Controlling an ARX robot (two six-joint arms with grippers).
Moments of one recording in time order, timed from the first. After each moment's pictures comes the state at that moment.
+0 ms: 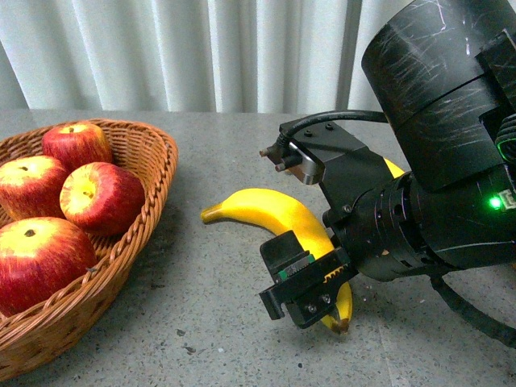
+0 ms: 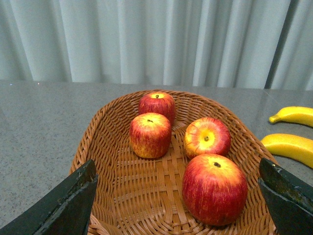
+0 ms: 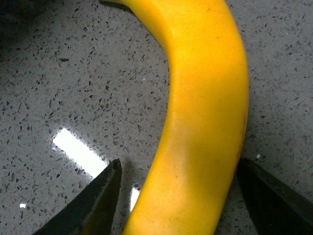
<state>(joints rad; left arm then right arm) 0.00 0.01 0.01 0.00 0.00 -0.01 0.51 1.82 0.96 0.03 -0.10 -0.10</state>
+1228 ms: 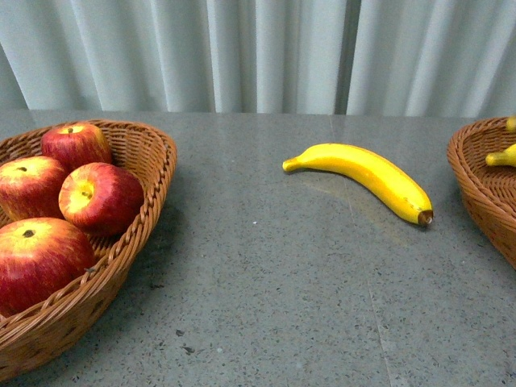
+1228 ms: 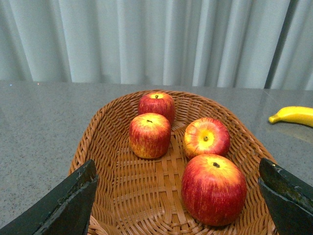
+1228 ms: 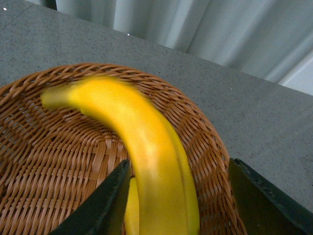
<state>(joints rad) 0.00 0.01 0.01 0.00 0.00 -0.01 -0.27 1.47 0.78 0.31 -0.22 -0.40</state>
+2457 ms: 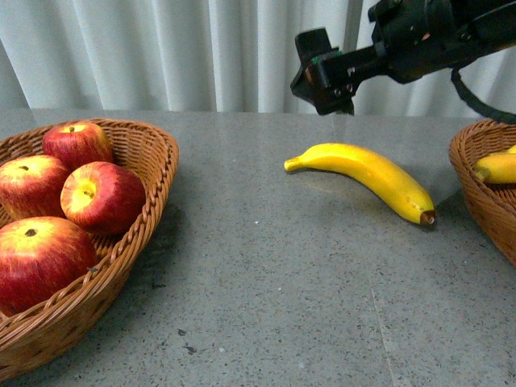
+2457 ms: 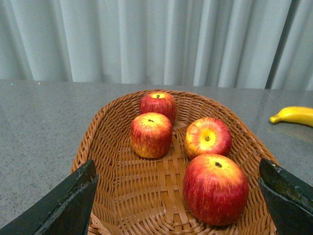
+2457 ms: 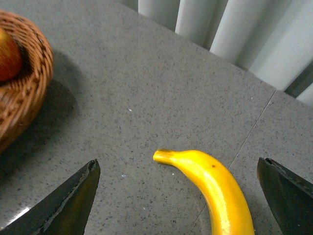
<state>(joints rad) 0.00 0.01 0.01 0.00 0.00 -0.01 0.32 1.87 1.30 0.10 -0.25 -0.22</state>
